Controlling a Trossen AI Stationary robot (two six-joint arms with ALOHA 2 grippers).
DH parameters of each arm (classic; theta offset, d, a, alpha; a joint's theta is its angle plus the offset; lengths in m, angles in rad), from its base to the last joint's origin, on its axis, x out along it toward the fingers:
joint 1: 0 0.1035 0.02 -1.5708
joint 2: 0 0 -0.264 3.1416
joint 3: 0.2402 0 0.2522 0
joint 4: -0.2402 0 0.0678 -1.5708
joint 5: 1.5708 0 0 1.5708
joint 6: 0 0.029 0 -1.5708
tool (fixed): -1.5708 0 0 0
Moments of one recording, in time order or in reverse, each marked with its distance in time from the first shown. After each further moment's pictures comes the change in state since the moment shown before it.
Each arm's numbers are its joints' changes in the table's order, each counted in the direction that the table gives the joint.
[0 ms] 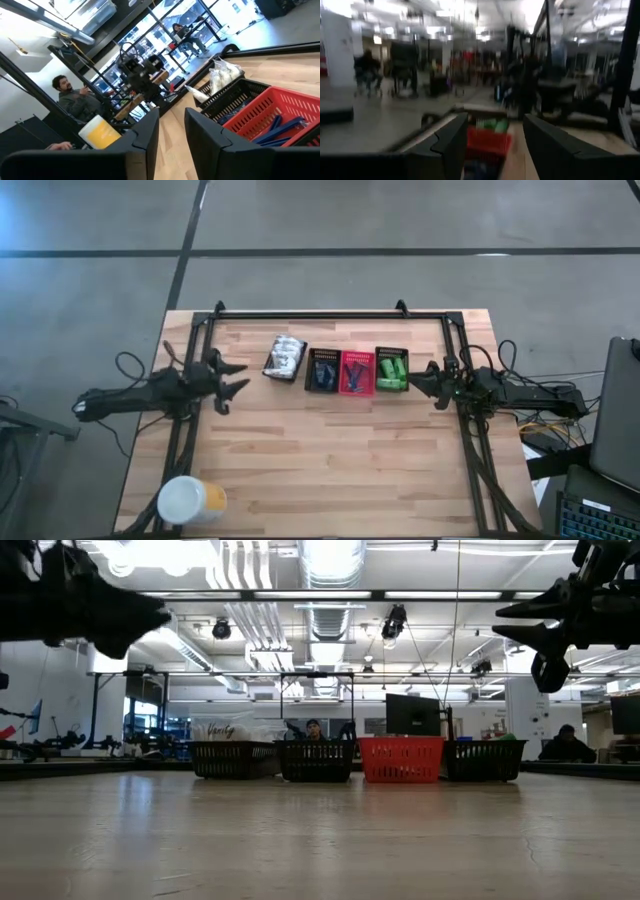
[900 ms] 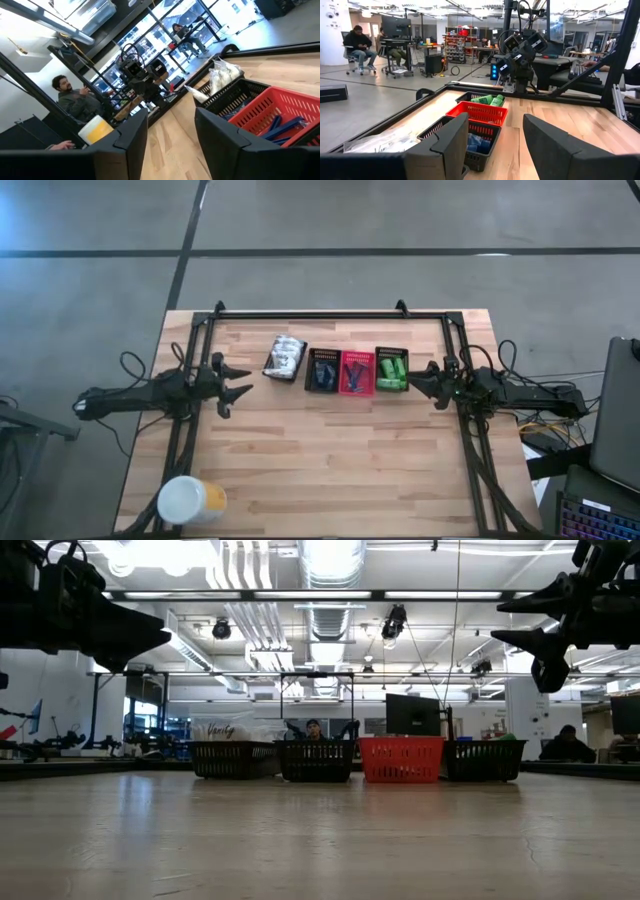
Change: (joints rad) left arm -0.022 0.000 -0.002 -0.153 -0.006 -0.042; right arm 0.000 0.000 0.000 0.001 -0.002 0.000
